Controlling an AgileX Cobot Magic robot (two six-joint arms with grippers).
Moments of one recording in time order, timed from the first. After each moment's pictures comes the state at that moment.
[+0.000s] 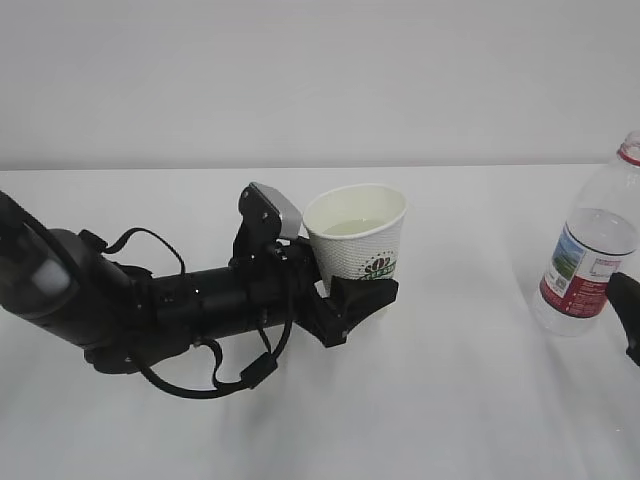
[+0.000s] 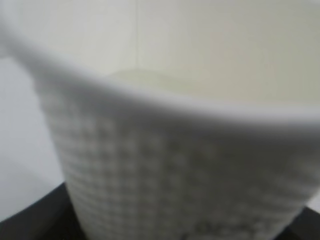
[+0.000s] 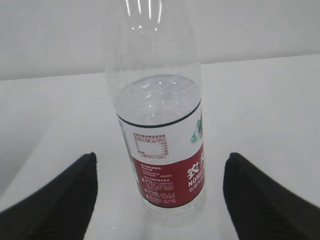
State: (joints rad) left arm -0.58 2.19 -0.93 0.64 -1.06 -0.45; right arm -0.06 1.52 -0.03 -0.16 -1.15 0.12
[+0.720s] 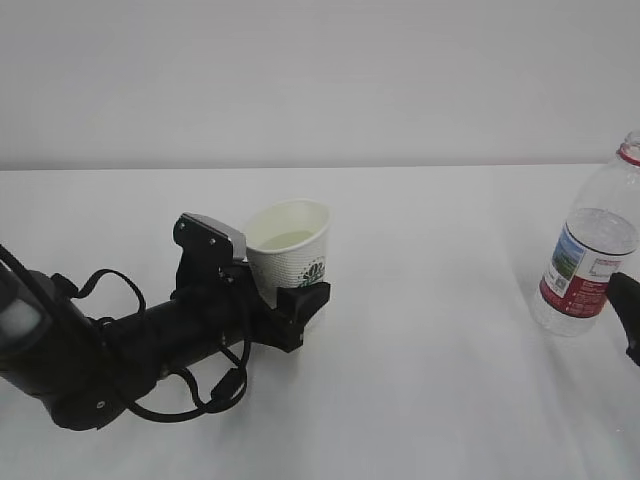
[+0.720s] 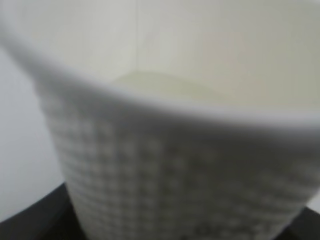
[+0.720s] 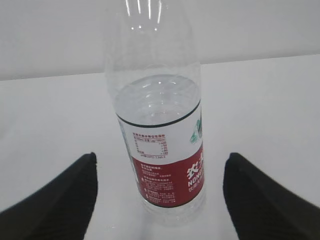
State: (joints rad) left arm -0.57 2.19 -0.75 0.25 -1.11 -0.26; right arm -0.06 1.52 -0.03 -0.16 -1.15 0.12
